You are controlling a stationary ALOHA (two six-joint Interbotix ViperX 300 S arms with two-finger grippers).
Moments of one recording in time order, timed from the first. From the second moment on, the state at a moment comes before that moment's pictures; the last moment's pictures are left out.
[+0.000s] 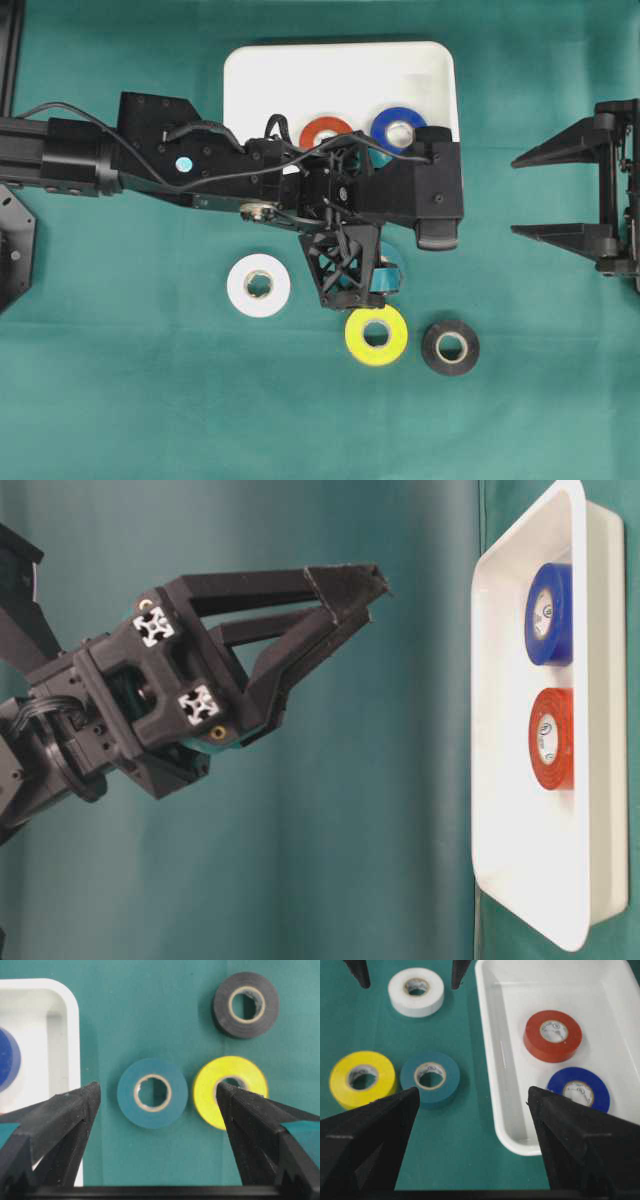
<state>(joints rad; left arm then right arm) -0.03 0.17 -0.02 0.01 0.77 -0.05 -0.03 -0.86 1.06 -0.19 0.26 0.32</state>
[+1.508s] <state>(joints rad) 0.03 0.40 0.10 0.01 0.56 -0.07 -0.03 -0.84 1.06 -0.19 0.26 0.32</state>
